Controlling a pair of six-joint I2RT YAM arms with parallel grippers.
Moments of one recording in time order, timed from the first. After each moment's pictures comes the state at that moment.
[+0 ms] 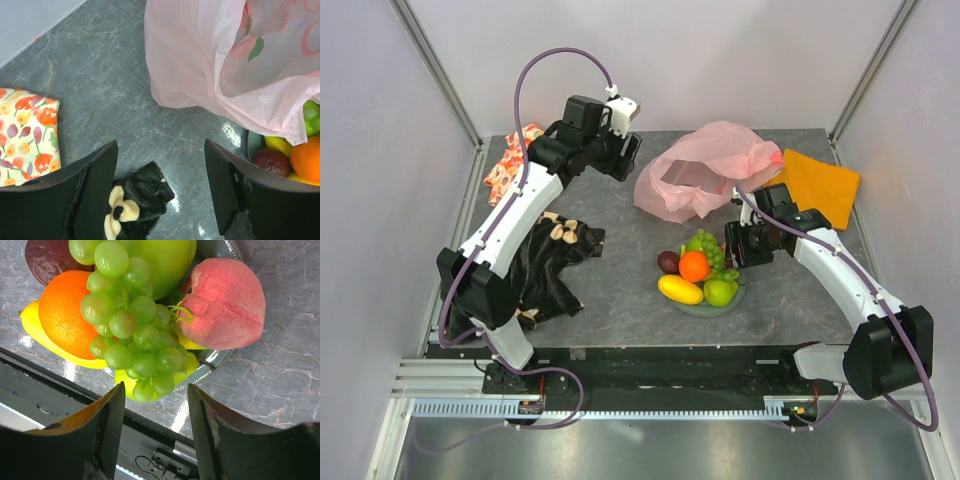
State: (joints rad) left arm -0.47 1.73 1.84 -0.73 0.08 0.17; right arm 0.27 1.29 1.02 -0.85 -0.29 0.10
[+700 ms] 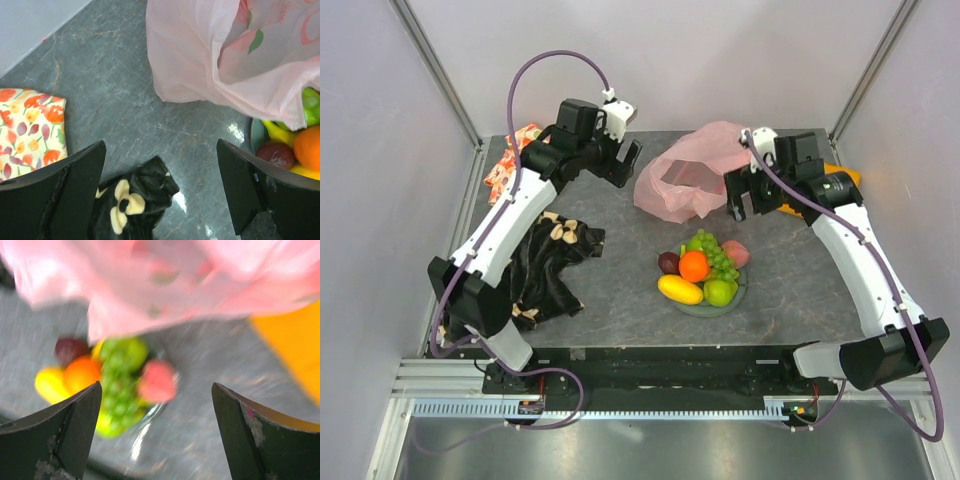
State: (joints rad) left arm -0.47 1.68 1.81 -0.73 0.08 0.20; right arm 0.26 1.34 1.46 -0.94 -0.18 -0.10
